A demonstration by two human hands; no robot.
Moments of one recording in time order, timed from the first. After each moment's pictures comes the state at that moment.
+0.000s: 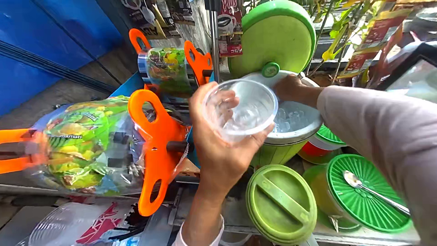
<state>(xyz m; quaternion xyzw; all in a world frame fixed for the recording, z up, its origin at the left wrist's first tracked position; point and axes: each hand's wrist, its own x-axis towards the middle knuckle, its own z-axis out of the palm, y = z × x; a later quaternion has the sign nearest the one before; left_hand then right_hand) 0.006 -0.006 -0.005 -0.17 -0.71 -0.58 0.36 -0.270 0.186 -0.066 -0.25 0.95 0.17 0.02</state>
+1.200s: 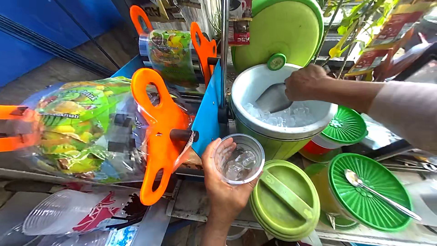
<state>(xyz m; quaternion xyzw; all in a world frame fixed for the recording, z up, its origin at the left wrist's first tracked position) 0.062 -0.007 -0.108 -0.05 -0.71 -0.60 0.36 -0.176 0.175 0.017 -0.22 0.96 0.17 0.06</state>
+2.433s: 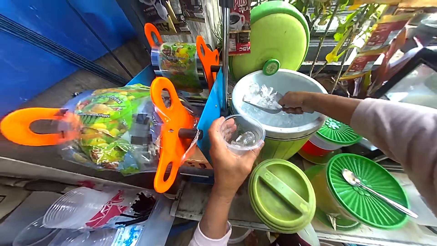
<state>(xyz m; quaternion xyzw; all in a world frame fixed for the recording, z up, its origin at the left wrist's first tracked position) 0.028 -0.005 -0.072 -0.04 -0.76 -0.53 0.37 -0.190 0.183 -0.020 -0.02 0.89 -0.32 0.33</state>
